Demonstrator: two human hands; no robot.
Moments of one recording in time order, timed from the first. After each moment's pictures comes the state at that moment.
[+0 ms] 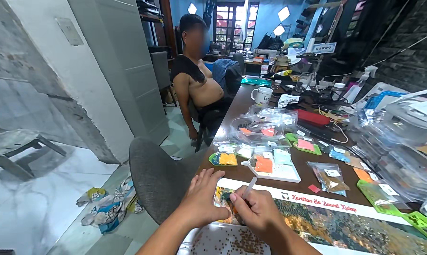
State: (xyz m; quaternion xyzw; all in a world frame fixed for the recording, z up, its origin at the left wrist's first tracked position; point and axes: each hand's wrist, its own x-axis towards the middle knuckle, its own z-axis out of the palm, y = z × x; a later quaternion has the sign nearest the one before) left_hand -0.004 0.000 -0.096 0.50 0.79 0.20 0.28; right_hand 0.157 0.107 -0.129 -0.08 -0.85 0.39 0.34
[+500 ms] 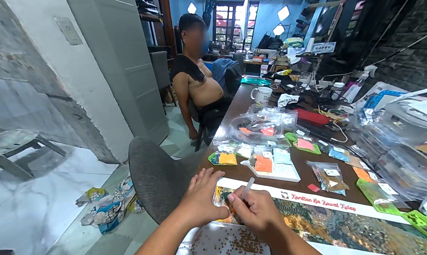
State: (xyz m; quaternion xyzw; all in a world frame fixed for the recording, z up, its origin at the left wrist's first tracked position) left_hand -0.004 0.000 -0.096 0.50 0.79 0.20 0.29; right_hand 0.157 0.107 -0.130 -0.08 -0.86 0.38 0.33
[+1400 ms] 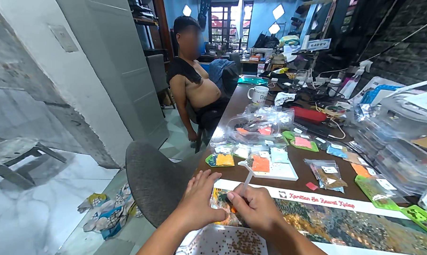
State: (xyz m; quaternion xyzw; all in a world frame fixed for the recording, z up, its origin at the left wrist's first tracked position) left_hand -0.006 -0.001 -0.097 0.50 0.79 0.21 0.29; right_hand 0.160 0.112 -0.119 -0.14 -0.85 0.44 0.26
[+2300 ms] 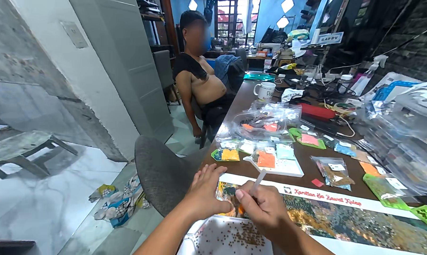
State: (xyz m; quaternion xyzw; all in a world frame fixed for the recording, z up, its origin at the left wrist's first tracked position) left_hand -0.006 -0.001 -0.099 0.49 0.79 0.21 0.29; right_hand 0.162 0.099 -0.117 -0.03 -0.82 0.43 0.38
